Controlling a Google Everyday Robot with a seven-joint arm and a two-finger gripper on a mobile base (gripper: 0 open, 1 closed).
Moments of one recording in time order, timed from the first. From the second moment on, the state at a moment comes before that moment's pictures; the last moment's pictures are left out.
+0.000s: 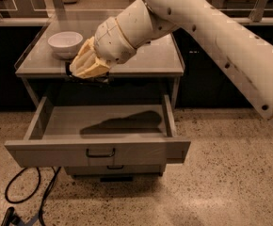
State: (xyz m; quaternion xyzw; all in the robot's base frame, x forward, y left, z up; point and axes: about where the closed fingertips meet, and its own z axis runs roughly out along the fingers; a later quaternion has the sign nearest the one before) arm 0.563 0.121 0.940 -0.79 0.41 0.22 0.40
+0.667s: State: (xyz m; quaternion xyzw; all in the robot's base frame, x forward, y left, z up) arm 0.584 0.111 0.924 -0.79 0.41 0.23 0.39
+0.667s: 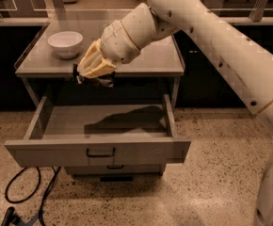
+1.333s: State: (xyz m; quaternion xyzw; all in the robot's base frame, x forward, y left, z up) arm 0.638 0.069 0.822 -0.74 0.48 0.30 0.36
